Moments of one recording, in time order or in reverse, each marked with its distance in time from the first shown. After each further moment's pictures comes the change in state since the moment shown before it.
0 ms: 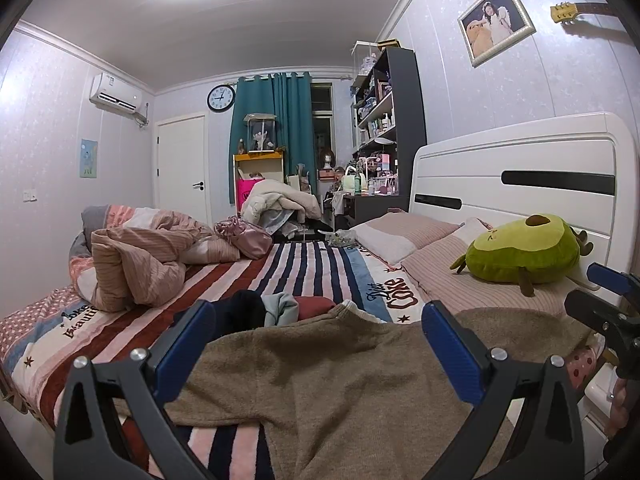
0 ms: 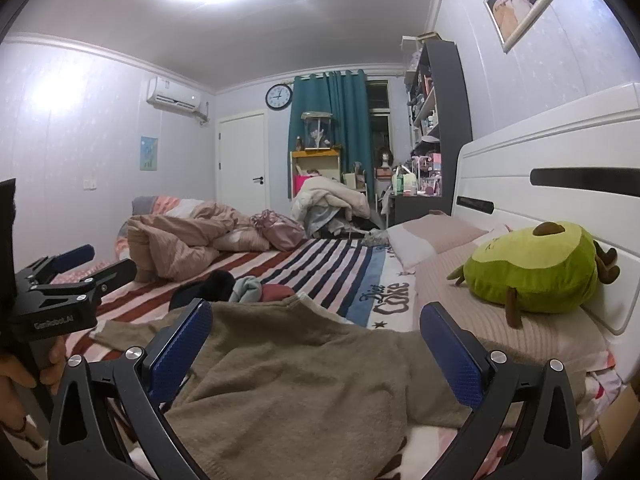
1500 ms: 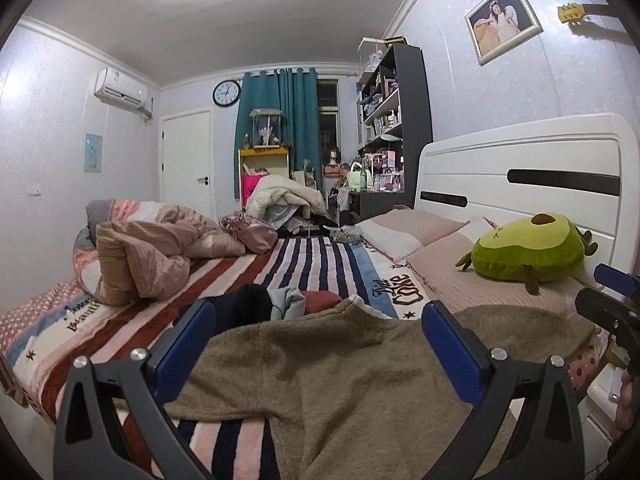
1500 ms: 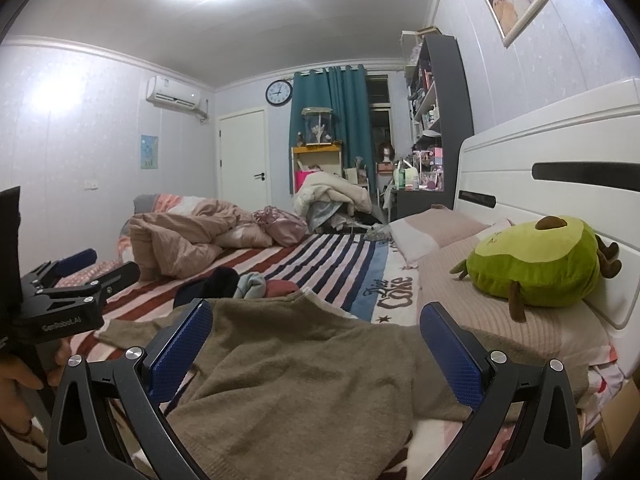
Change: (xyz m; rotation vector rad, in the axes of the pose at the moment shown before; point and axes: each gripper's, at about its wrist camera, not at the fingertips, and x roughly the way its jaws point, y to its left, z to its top) left arm 0.000 0.013 -0.005 -0.028 0.026 0.008; right arm -0.003 0.005 0.001 0.011 0.014 0.003
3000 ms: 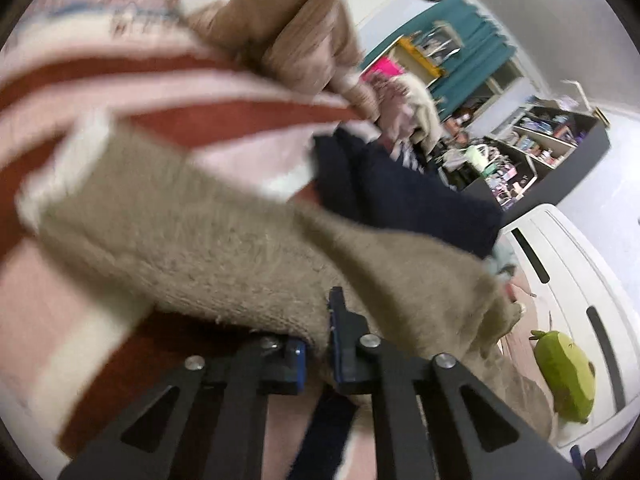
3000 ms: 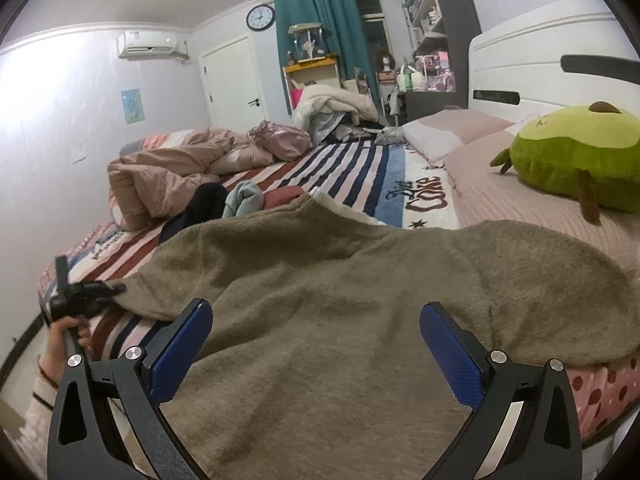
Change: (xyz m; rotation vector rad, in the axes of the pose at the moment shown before) left arm 0.186 0.300 -0.174 -0.775 0.369 0.057; right arm 0.133 0.001 -0.069 0.145 0.305 0.059
